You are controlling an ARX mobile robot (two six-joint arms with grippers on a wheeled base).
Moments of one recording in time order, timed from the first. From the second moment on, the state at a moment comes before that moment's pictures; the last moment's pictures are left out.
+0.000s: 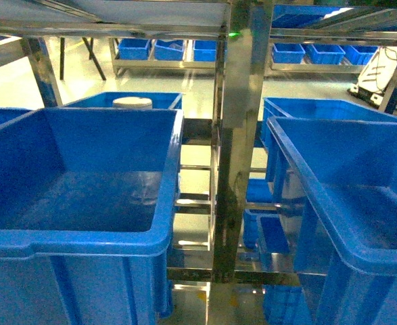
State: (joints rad) left arm -0.38 0.58 0.12 0.19 -0.26 -0.05; right arm -0.16 1.18 0.39 0.42 -0.17 -0.23
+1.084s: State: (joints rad) left arm -0.13 1.25 0.41 0.50 0.05 0.12; right arm -0.14 0.55 0.15 0.10 -0.20 -0.17
